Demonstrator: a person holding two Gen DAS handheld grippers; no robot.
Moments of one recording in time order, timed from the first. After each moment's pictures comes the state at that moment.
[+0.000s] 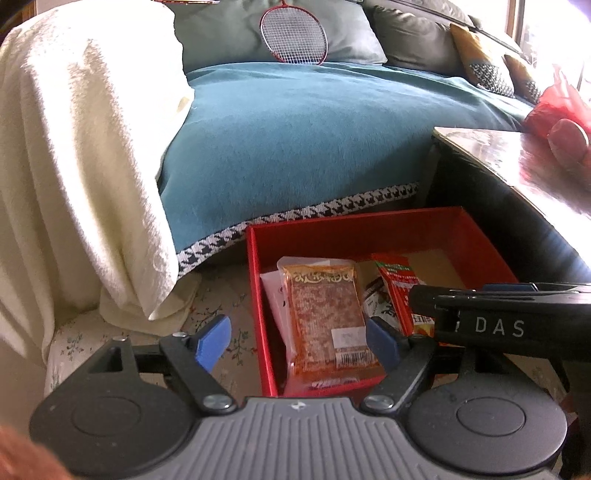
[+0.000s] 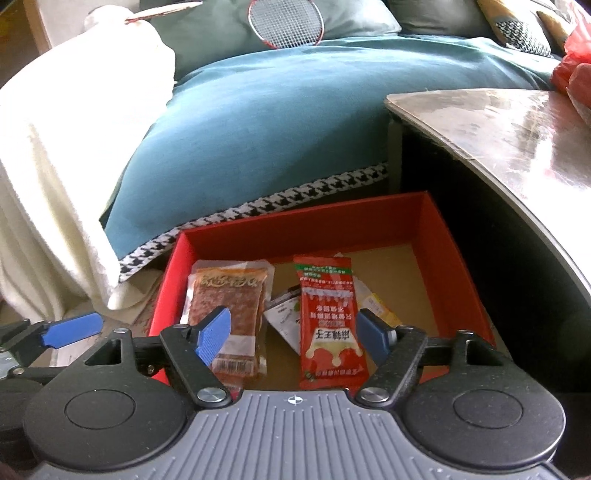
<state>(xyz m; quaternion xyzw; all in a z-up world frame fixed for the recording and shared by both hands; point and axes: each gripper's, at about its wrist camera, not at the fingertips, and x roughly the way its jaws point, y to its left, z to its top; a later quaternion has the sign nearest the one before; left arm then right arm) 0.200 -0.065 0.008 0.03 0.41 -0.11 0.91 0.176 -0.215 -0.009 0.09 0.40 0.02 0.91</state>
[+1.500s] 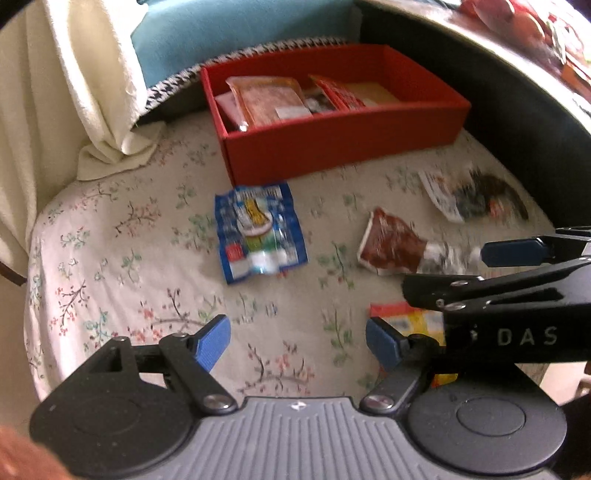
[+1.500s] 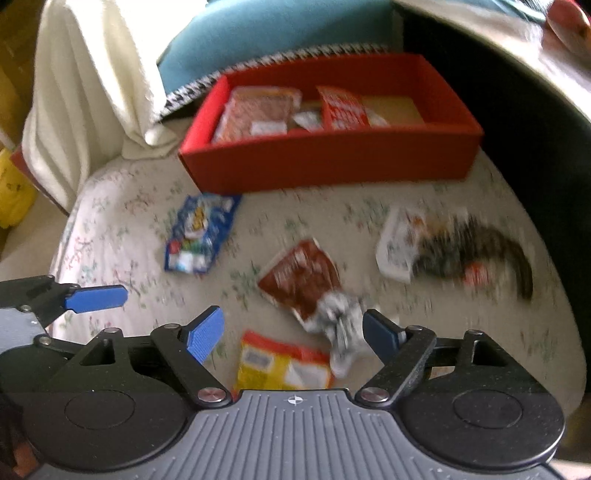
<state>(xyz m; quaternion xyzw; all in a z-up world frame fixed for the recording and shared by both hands) 0.060 -0.046 -0.052 0.11 0.51 -0.18 0.83 0.023 -0.184 -0.065 0.08 0.49 0.04 0.87</state>
